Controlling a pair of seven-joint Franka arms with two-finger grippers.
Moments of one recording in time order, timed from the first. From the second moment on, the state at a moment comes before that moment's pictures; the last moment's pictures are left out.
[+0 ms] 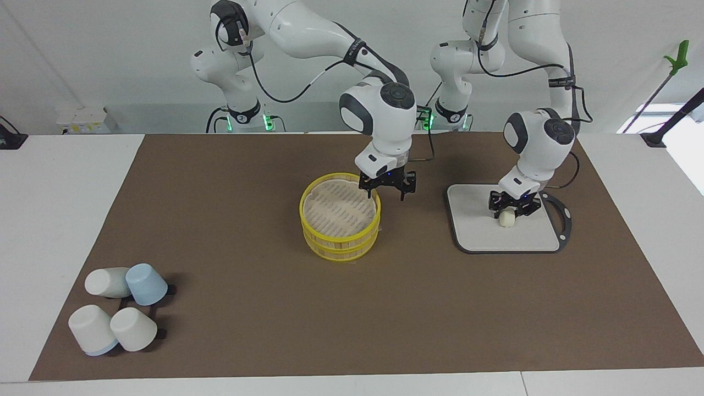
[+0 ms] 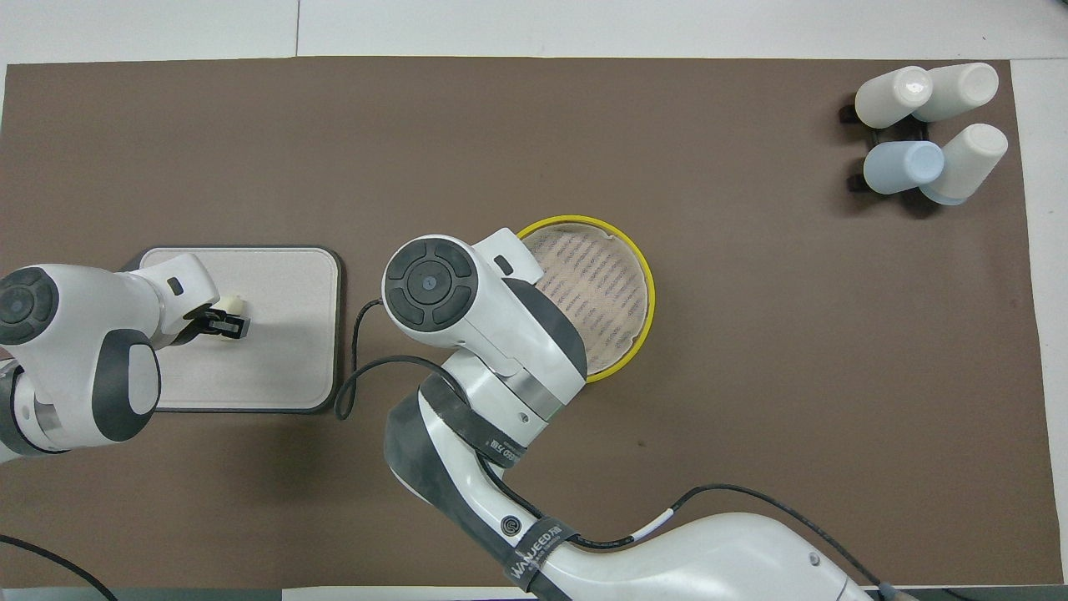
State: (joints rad) left arm -0.05 0.09 0.07 -2.33 -0.02 2.49 0.36; right arm 0.70 0.53 0.05 -1.43 -0.05 1.99 0.91
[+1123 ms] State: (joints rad) left arm -0.26 0.14 0.06 -1.83 -0.02 1.95 -0.04; right arm 0.44 0.51 0.03 -1.25 -0.06 1.82 0.45
